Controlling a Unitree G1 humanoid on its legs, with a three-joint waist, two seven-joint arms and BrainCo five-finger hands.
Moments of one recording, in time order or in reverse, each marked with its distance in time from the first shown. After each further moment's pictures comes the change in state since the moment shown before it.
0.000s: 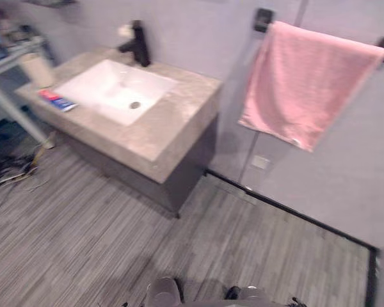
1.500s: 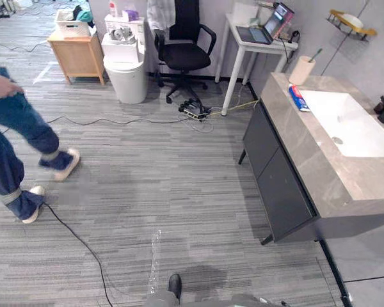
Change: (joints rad) left arm -0.038 0.026 0.069 0.038 0.123 0.018 0.031; right arm -0.029 0.104 -0.044 0.036 0.131 -0.026 0.035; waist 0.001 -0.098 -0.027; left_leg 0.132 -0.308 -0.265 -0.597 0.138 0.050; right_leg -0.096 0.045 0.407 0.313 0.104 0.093
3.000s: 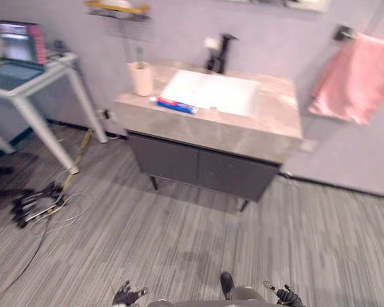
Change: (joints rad) left arm -0.109 -0.031 -0.070 -0.030 0.141 -0.001 -0.042; right arm -0.012 -0.039 -0.008 -0.072 0.086 0.000 -0.006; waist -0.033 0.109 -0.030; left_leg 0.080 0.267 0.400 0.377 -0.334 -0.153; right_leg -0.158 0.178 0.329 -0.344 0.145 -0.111
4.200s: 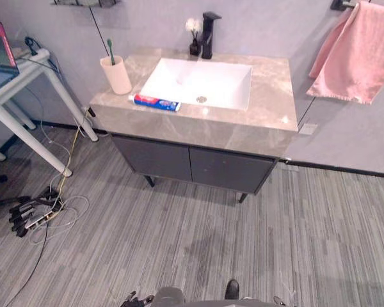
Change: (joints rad) left arm 0.043 -0.018 0.094 0.060 -0.245 -0.001 0.005; right arm 0.020 -0.041 -0.054 0.095 0.187 -0.014 0.035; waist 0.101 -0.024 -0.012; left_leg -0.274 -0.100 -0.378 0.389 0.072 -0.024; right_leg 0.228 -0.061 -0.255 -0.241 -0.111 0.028
